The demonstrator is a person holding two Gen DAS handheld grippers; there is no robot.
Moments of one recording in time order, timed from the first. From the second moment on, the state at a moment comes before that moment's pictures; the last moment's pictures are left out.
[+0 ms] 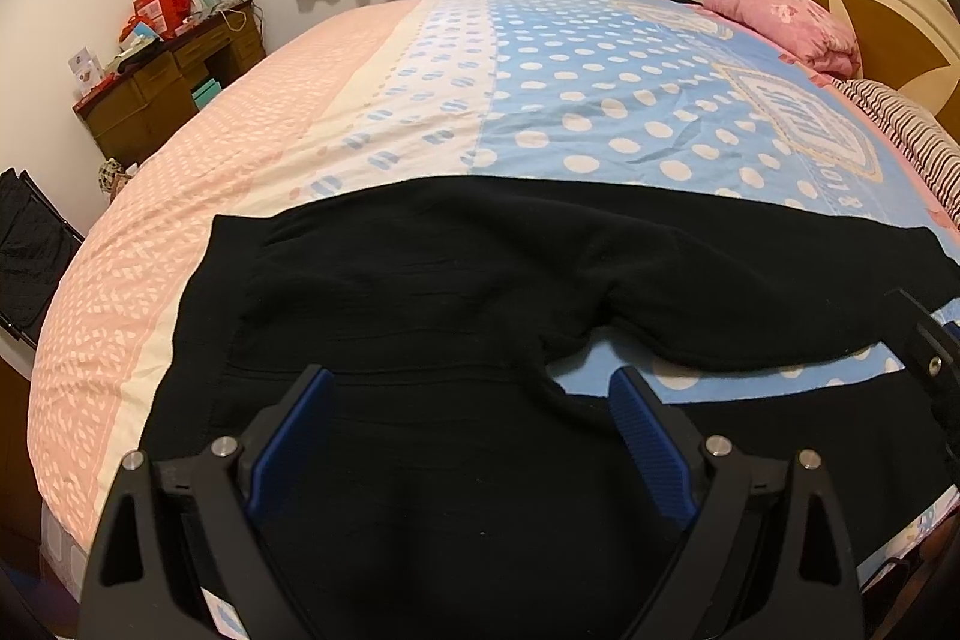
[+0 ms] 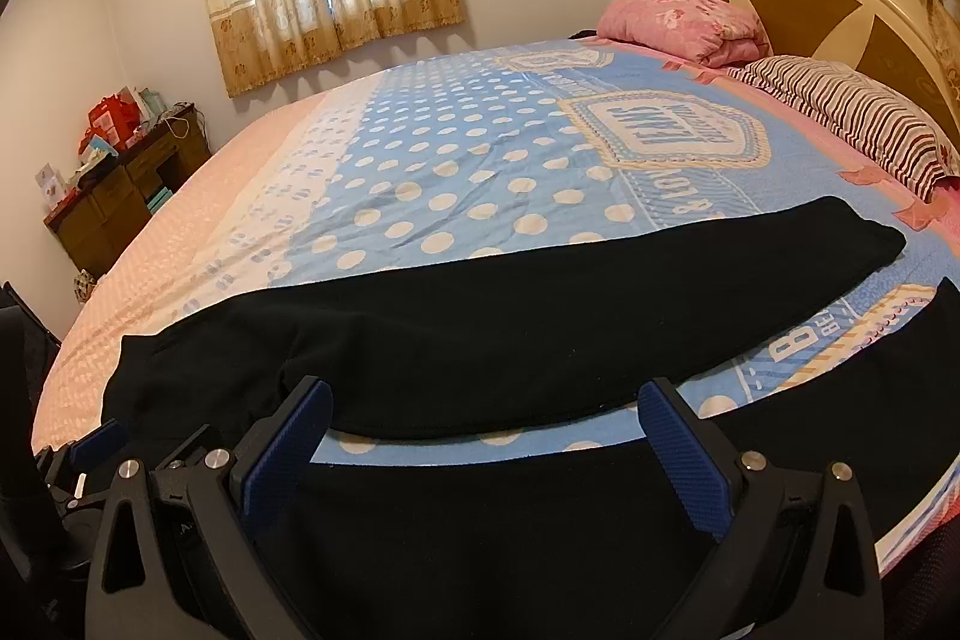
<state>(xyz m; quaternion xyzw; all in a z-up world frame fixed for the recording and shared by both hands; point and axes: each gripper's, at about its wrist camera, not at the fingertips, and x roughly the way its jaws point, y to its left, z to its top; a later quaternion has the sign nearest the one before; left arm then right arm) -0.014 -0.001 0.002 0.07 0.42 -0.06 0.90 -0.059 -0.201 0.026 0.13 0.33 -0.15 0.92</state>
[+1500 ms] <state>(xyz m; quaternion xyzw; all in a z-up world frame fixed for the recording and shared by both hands) 0.100 0.086 -0.054 0.03 0.49 0.03 0.87 0.186 -0.145 -0.056 -0.07 0.47 0.15 0.87</state>
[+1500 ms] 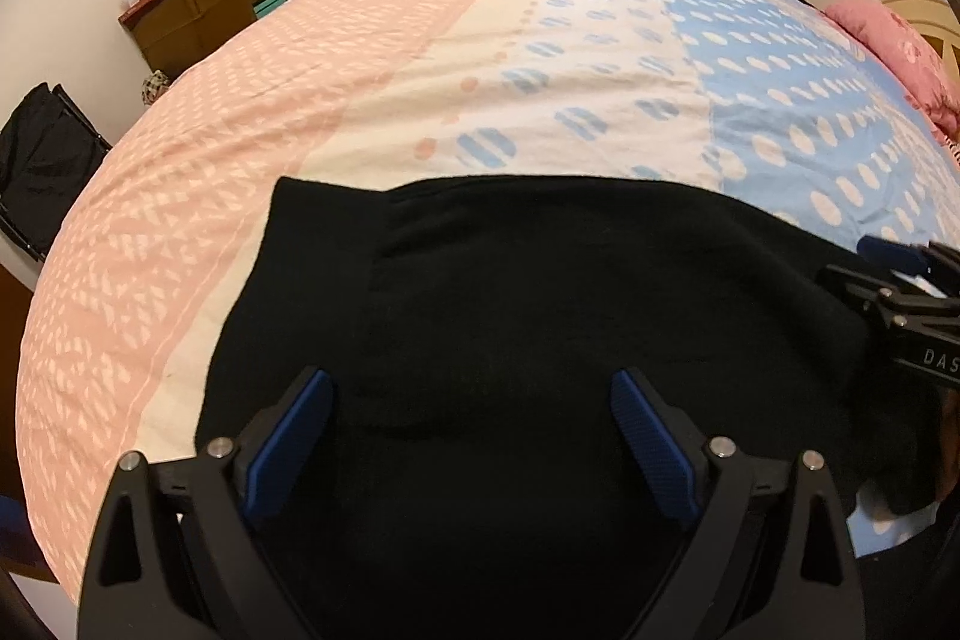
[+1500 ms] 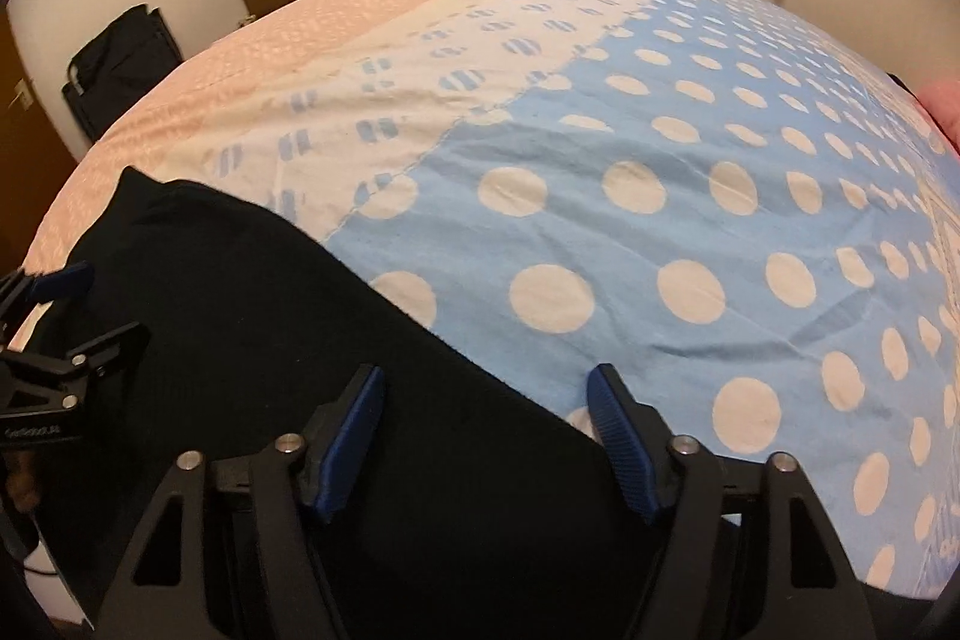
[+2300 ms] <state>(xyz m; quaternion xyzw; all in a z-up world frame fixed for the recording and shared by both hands) 0.084 0.130 0.007 -0.09 0.48 -0.03 0.88 -0.017 -0.077 -0.040 -0.16 0.35 0.20 0.90</state>
